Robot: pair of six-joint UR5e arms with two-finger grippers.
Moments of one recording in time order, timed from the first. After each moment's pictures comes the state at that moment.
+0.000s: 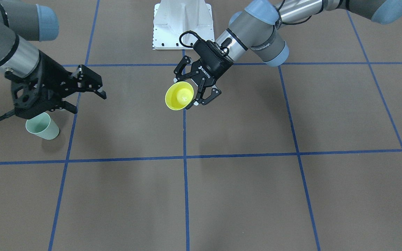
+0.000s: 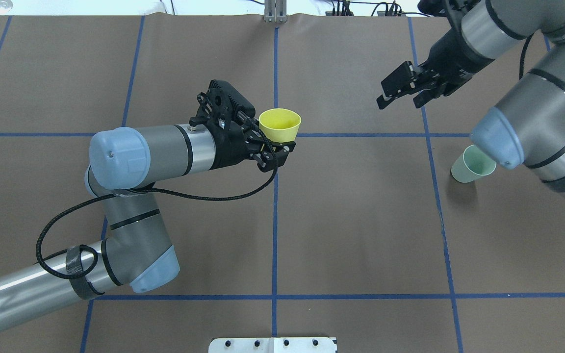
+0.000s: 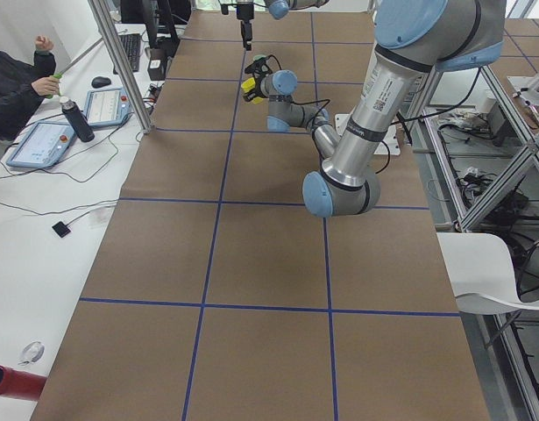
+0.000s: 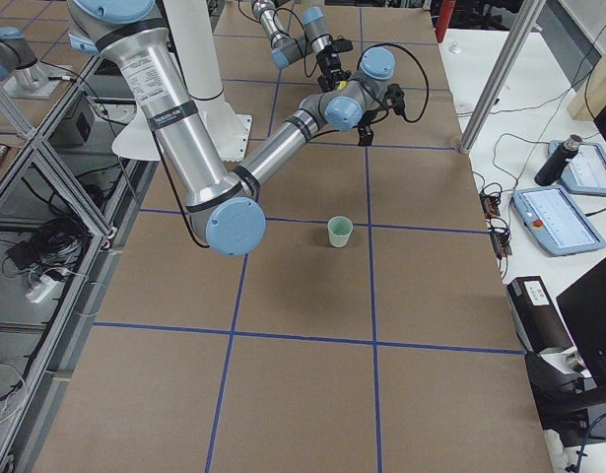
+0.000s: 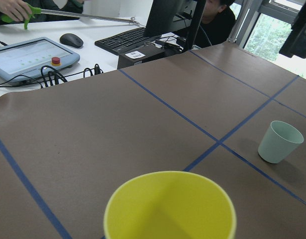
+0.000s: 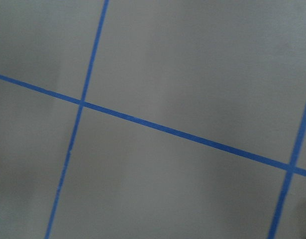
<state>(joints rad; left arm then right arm) -0.51 -2.18 -1.61 -2.59 -1.64 -0.61 0.95 -1.09 1.82 -1.37 2.42 0.82</state>
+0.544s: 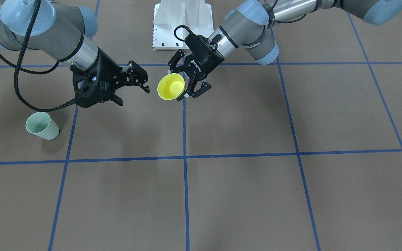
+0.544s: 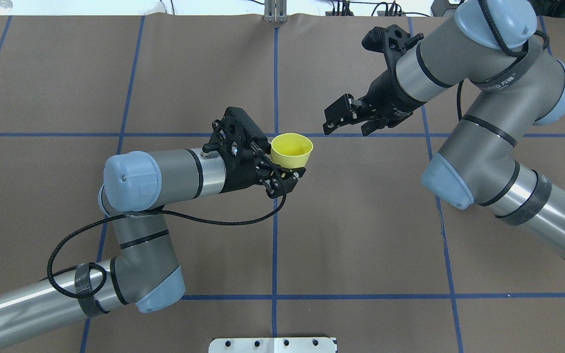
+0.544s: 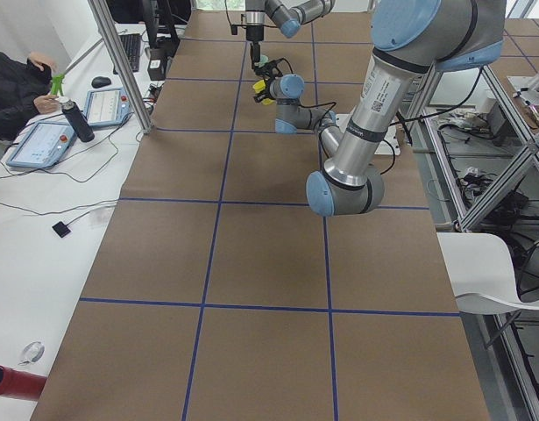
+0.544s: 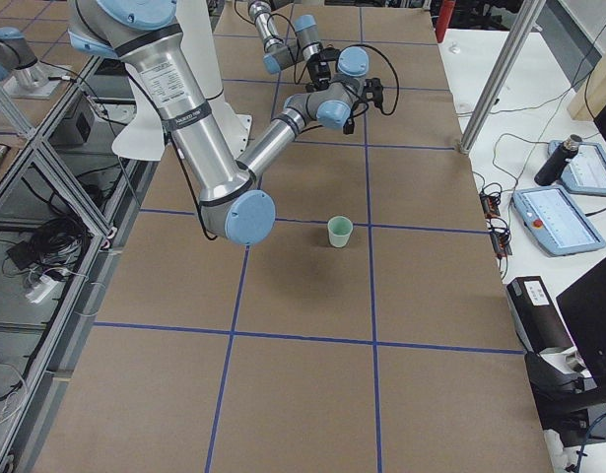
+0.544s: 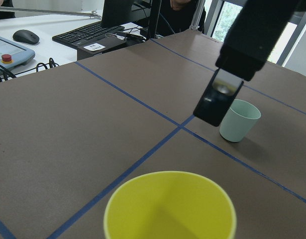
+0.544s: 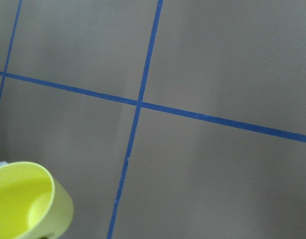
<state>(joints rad) -0.45 -2.17 -1.59 -2.64 -1.64 -0.55 0.82 -1.04 1.79 -1.25 2.31 1.04</state>
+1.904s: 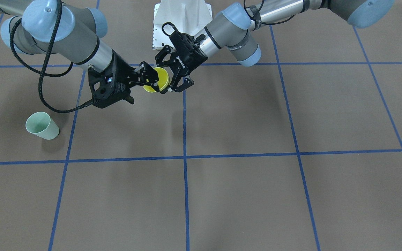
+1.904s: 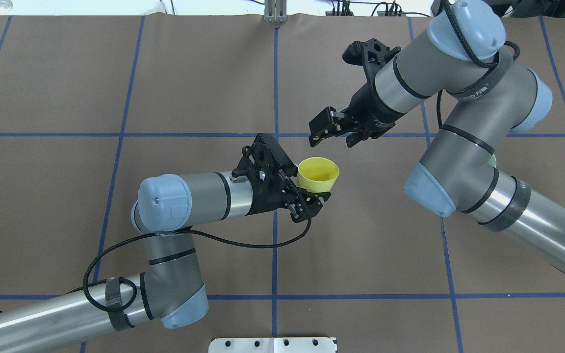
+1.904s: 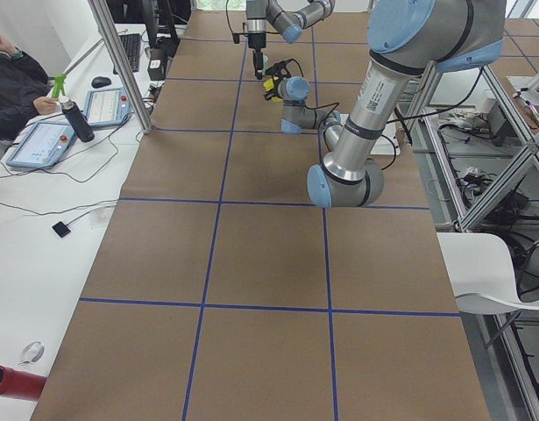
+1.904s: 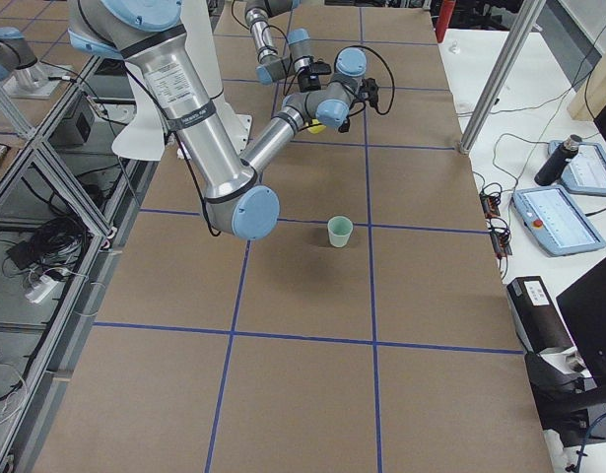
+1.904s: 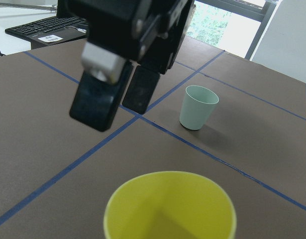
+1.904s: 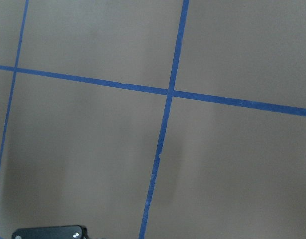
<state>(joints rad) -0.39 -2.25 -1.49 -2.71 -1.64 -0.54 0.77 -1.01 1.75 -1.25 2.31 1.04</state>
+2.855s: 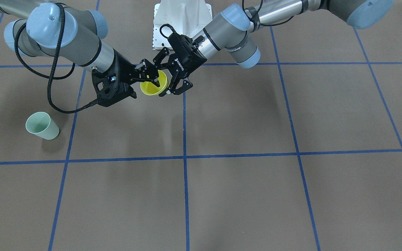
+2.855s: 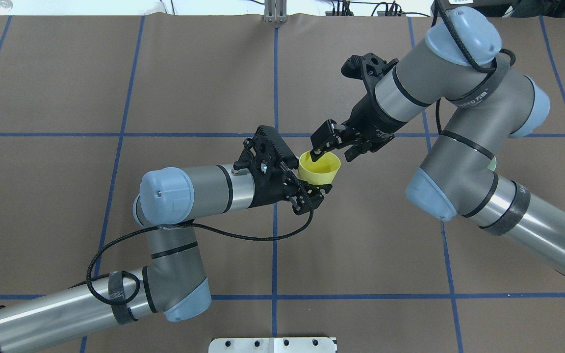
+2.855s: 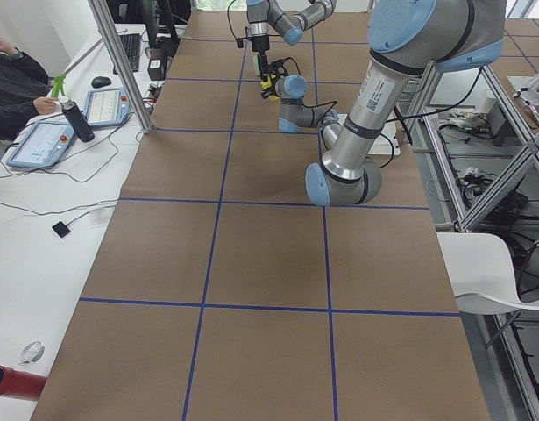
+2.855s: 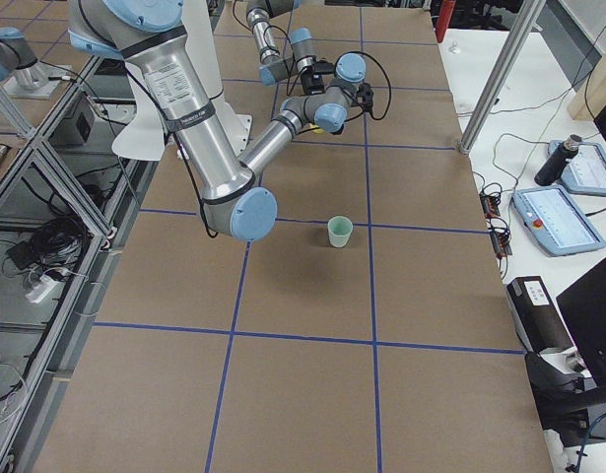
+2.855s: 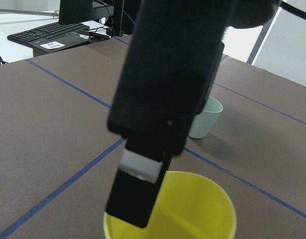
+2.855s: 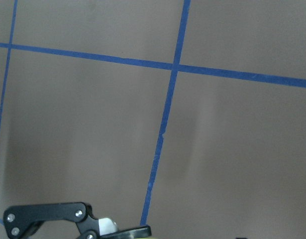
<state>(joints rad) -0.41 -2.26 -1.48 -2.71 -1.64 -0.54 0.77 -1.03 1.75 -1.24 2.40 1.04</state>
